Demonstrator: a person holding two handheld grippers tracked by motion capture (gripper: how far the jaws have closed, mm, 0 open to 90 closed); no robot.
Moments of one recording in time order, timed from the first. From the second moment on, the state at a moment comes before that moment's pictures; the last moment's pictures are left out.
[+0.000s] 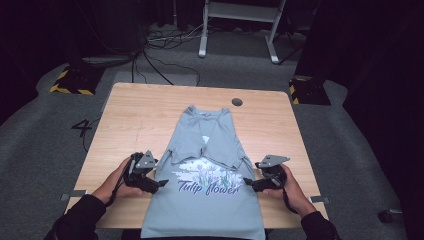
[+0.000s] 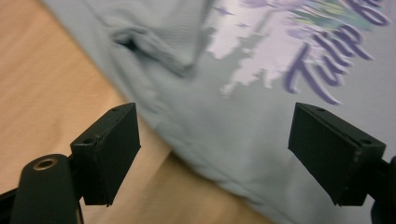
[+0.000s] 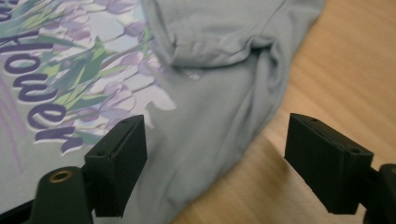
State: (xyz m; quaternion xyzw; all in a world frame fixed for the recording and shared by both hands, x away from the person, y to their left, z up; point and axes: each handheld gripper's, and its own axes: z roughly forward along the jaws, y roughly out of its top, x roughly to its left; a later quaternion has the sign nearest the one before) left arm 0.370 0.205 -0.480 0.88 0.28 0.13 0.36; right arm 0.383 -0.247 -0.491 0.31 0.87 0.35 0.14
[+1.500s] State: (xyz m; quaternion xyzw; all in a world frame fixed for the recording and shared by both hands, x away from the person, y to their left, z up) left arm 0.539 0.127 -0.493 0.83 0.43 0.14 0.32; right arm 0.551 -0.164 -0.489 0.44 0.81 0.33 0.19
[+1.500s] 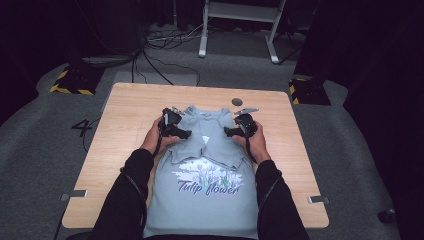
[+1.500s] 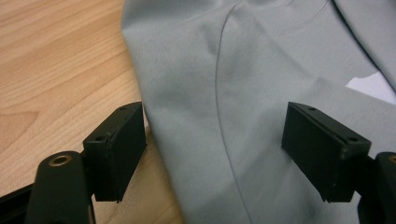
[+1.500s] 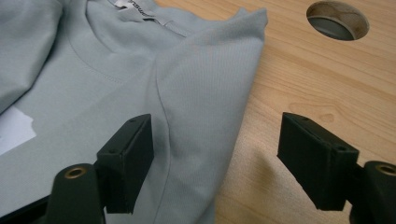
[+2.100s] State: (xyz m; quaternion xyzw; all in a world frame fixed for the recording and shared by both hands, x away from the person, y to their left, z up) left arm 0.545 0.115 -0.490 0.83 0.45 0.15 0.31; right arm 0.561 -0.149 -0.495 0.47 0.80 0.33 0.18
